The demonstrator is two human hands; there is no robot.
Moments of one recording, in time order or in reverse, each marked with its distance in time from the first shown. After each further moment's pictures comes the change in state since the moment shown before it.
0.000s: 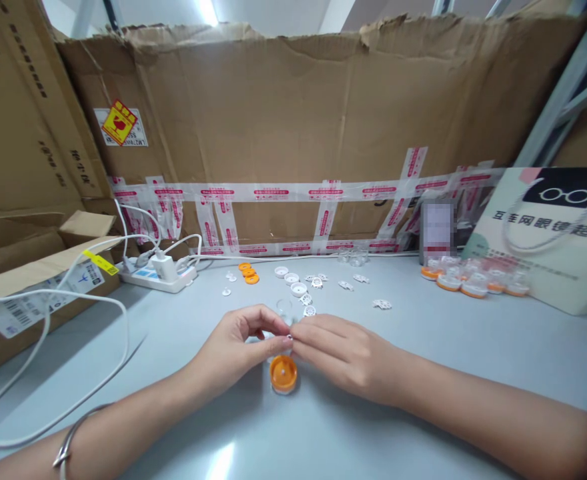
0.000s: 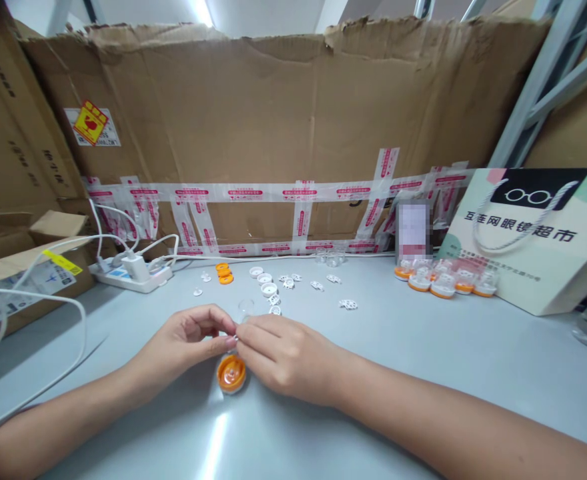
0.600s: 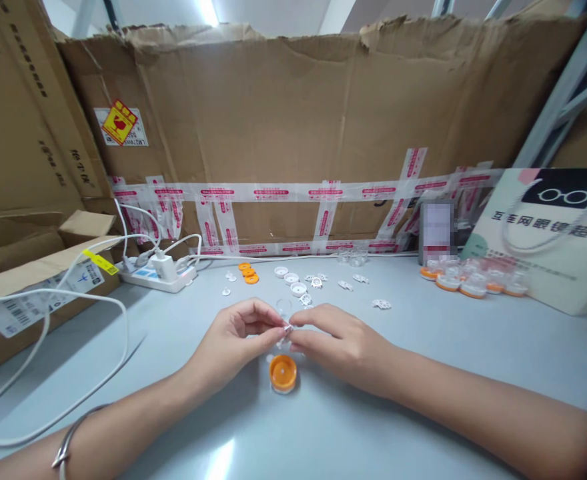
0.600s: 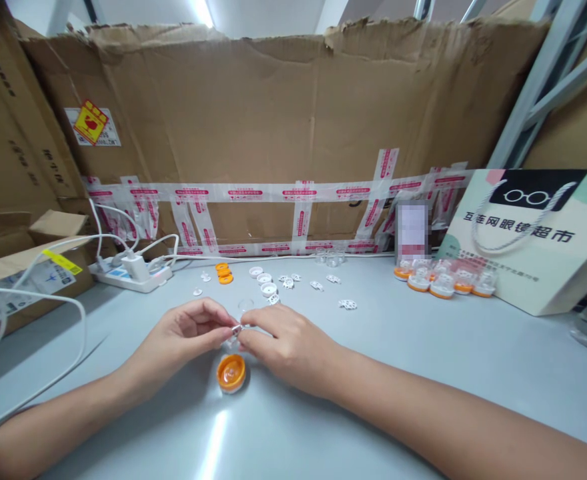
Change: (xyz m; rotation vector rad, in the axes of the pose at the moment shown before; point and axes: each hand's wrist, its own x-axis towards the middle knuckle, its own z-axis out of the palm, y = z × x) left_hand 0.000 0.003 0.001 -0.089 0.054 0.021; right_hand -0.003 0.002 0.008 0.017 0.025 0.213
